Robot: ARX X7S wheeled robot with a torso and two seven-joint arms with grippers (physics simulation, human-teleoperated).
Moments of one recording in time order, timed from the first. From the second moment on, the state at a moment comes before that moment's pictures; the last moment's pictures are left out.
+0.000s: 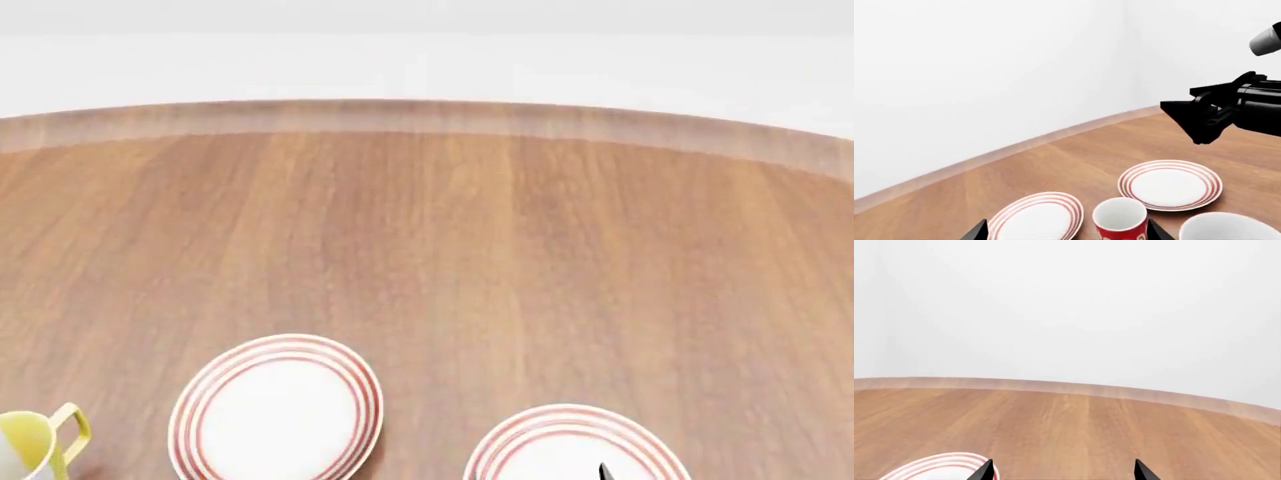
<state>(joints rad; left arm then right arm) 0.74 -0.52 -0.02 0.23 -0.26 0.73 0.26 -0.15 0.21 -0.21 -0.27 0.11 -0.07 0.16</state>
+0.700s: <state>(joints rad) 0.73 -0.10 -0.35 0.20 -0.23 0.71 0.93 -0.14 0.23 -0.23 -0.27 0.12 -0.07 0.20</state>
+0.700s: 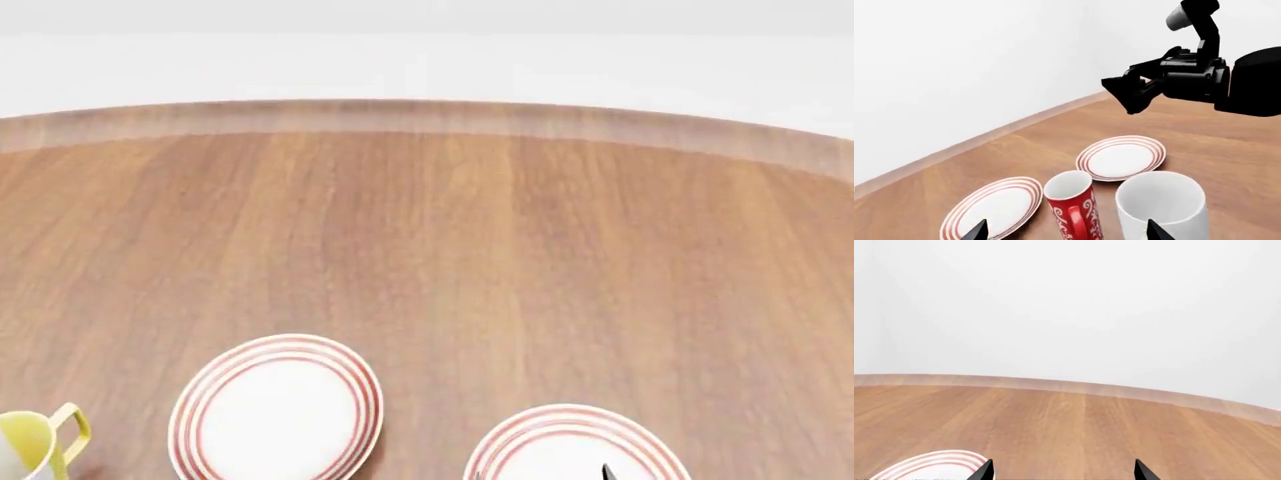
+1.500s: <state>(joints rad) 0.62 -0.08 -0.31 -0.03 -0.01 0.81 0.93 -0.13 0.25 -0.26 -0.26 0.13 -0.07 0.22</state>
